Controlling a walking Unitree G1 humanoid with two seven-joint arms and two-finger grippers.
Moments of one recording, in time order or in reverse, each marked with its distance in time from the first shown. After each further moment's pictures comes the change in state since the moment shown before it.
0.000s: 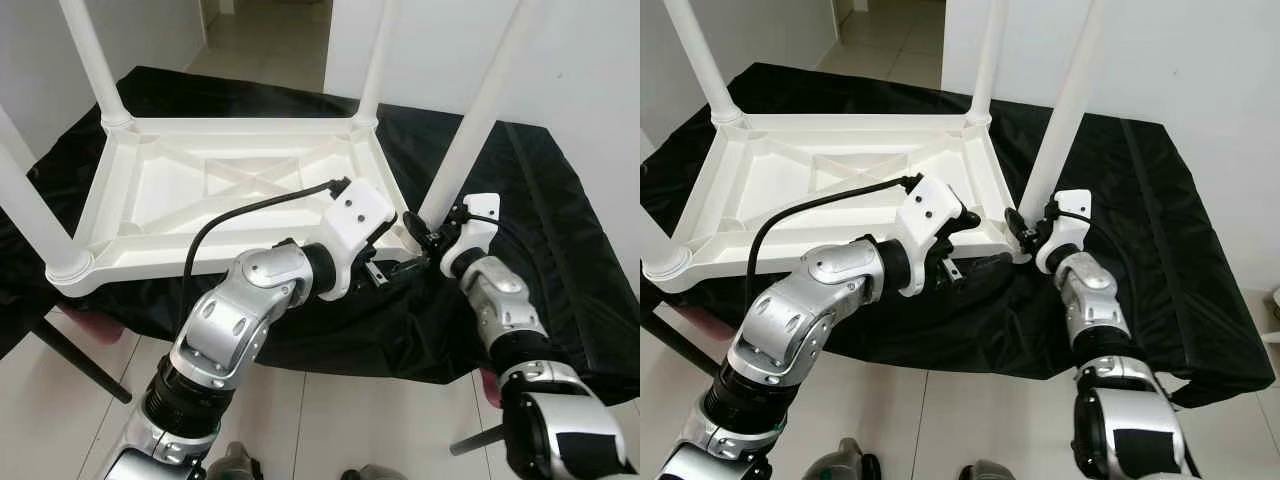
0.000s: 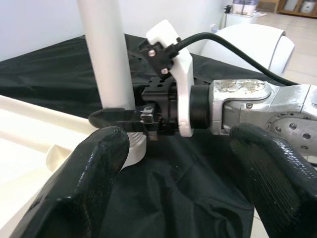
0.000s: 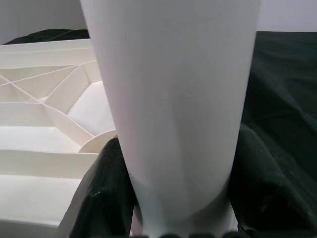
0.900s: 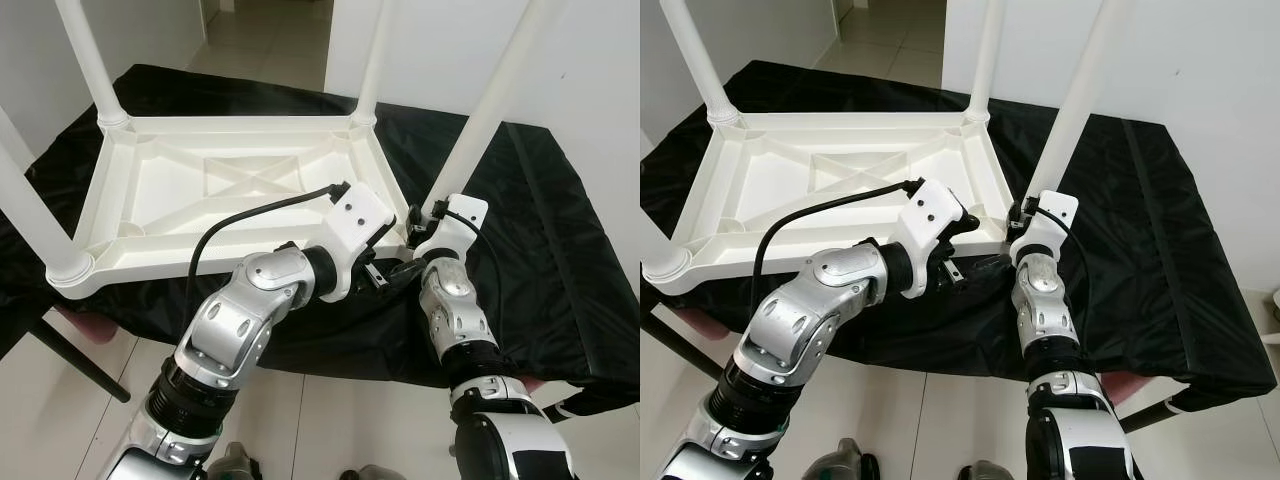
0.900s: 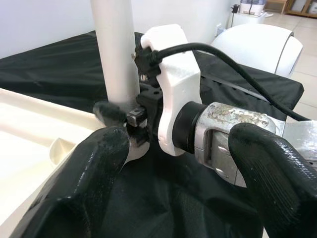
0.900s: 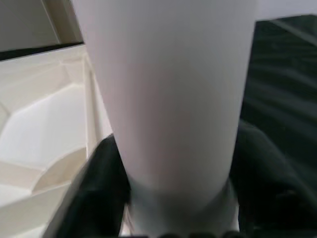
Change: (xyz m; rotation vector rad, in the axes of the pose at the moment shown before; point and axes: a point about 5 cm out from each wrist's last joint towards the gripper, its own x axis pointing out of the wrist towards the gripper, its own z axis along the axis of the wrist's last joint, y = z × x) left arm 0.004 -0.001 -0.004 -0.005 0.005 -0.007; right arm 0.002 0.026 -0.006 0.099 0.002 -0.463
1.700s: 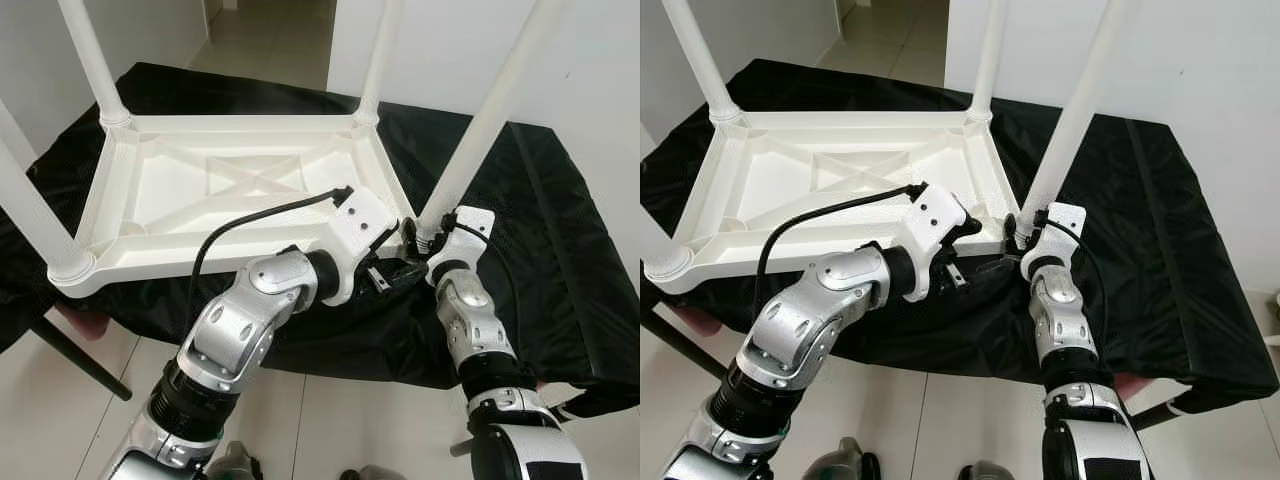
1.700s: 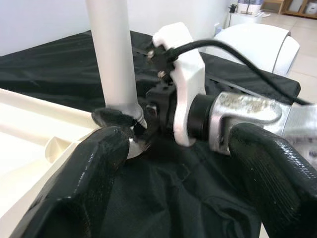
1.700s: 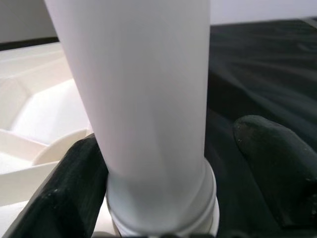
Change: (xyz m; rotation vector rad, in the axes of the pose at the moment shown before) left arm 0.001 -0.003 -0.001 0.002 -0.005 -0.010; right arm -0.001 -0.029 0.004 -0.039 -0.029 0.169
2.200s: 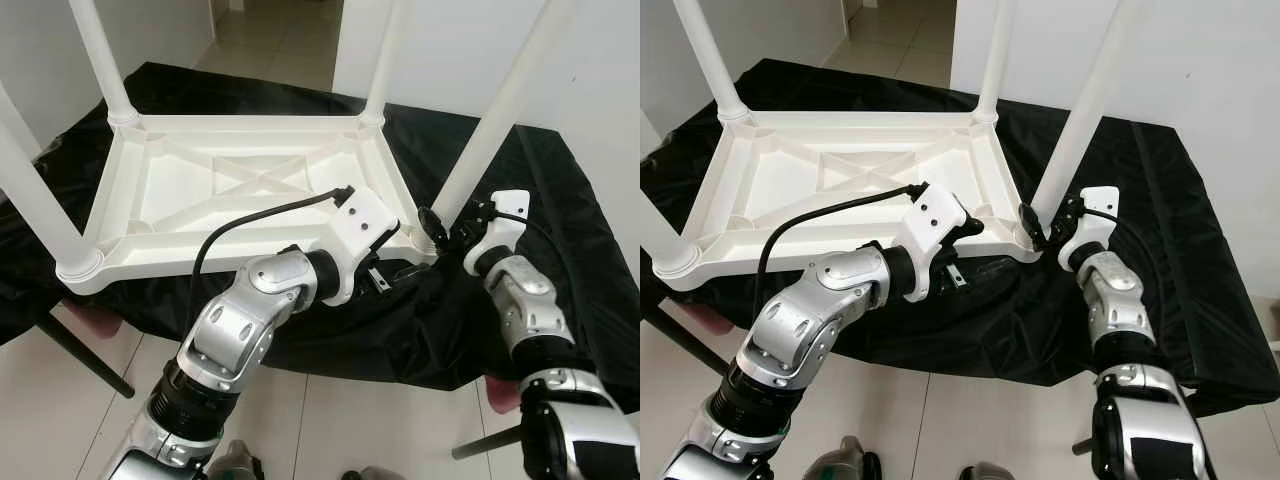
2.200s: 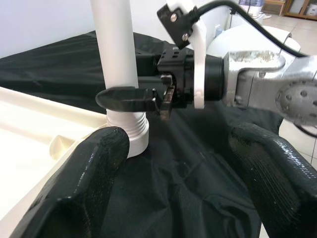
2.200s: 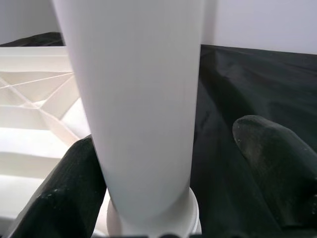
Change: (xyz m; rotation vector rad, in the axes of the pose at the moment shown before) left arm 0.000 0.002 0.000 0.000 -0.003 0.004; right arm 0.008 -0.035 0.023 -0.110 -0.013 0.310
